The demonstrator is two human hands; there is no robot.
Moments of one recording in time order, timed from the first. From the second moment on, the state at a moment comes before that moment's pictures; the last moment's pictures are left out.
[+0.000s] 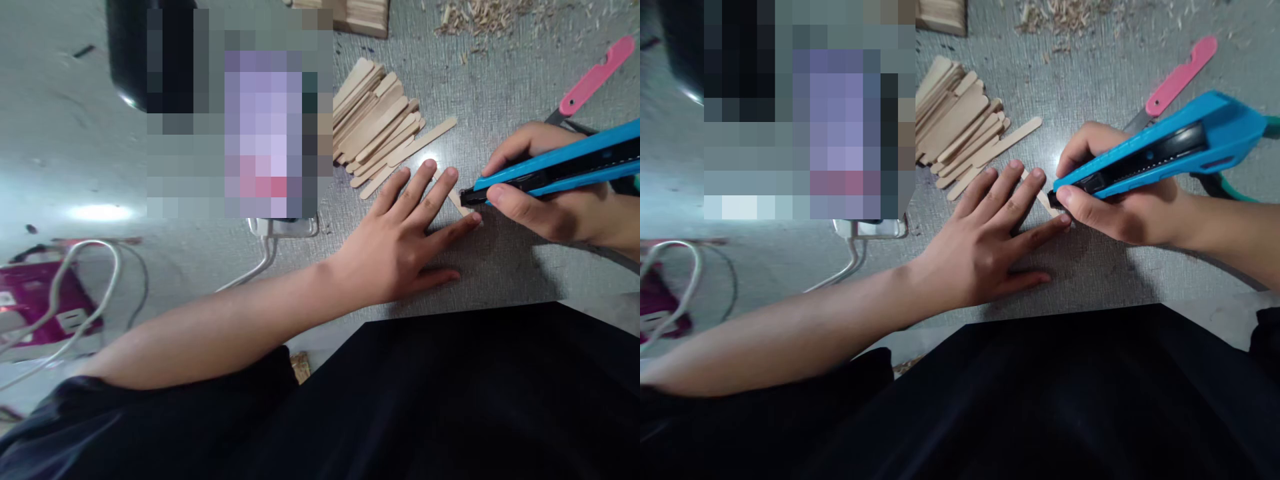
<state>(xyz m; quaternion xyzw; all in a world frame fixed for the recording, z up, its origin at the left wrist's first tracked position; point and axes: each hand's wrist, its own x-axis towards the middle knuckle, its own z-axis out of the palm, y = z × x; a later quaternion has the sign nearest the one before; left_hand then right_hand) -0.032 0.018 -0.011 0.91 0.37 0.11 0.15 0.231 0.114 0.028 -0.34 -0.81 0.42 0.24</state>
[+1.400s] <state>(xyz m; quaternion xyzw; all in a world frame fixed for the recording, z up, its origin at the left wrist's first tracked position) -0.033 0.018 -0.013 0.91 0.37 0.11 0.15 0.231 0.112 0.029 -0.36 -0.79 0.44 0.22</state>
